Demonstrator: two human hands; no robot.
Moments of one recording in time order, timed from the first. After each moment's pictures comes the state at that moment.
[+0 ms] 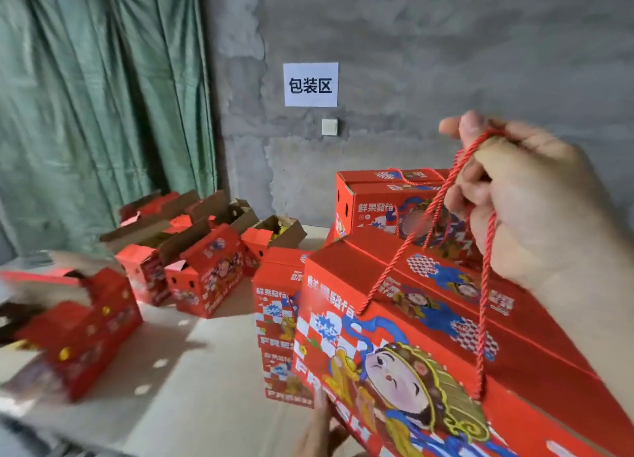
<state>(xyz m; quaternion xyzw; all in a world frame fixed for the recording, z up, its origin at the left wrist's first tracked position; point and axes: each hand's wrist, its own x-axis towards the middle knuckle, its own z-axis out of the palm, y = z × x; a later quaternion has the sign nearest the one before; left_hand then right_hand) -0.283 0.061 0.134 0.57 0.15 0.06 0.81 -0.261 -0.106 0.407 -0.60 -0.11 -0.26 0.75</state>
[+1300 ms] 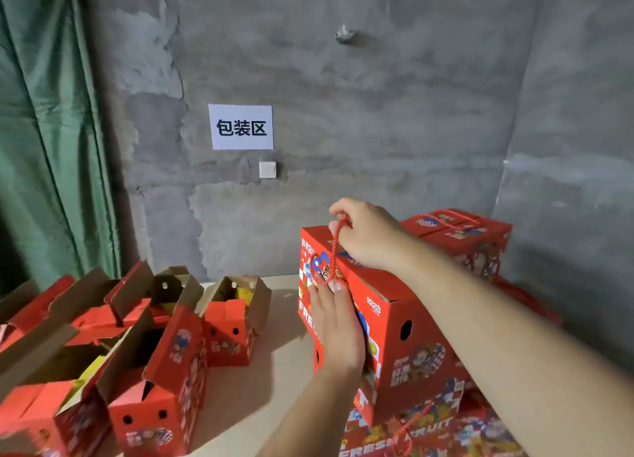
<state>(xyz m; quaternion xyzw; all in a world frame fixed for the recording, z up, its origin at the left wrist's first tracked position) -0.010 0.203 0.251 0.65 -0.12 0.00 0.75 -0.015 0.125 0.392 -0.95 0.06 -0.25 0.20</state>
